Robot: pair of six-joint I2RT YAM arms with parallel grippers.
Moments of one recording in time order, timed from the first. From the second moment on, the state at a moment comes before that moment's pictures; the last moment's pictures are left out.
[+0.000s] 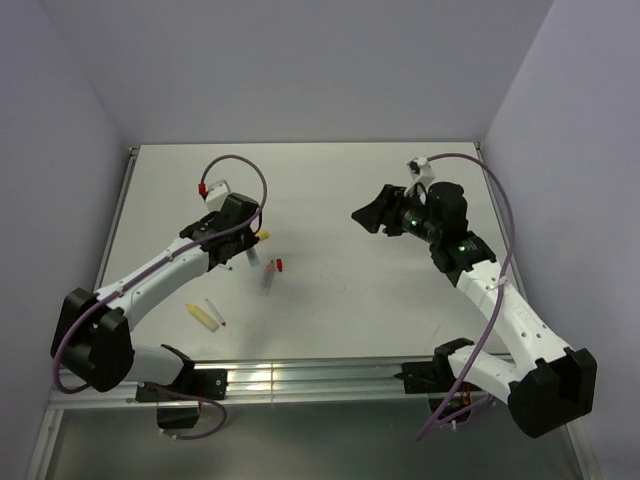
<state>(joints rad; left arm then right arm) -0.55 1.39 0.96 -0.48 -0.45 -0.88 0.28 1.02 0.87 -0.18 -0.39 0.52</state>
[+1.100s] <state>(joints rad) -0.80 1.41 1.29 -0.54 -0.45 -0.97 0.68 1.35 0.82 0.27 -0.35 0.71</state>
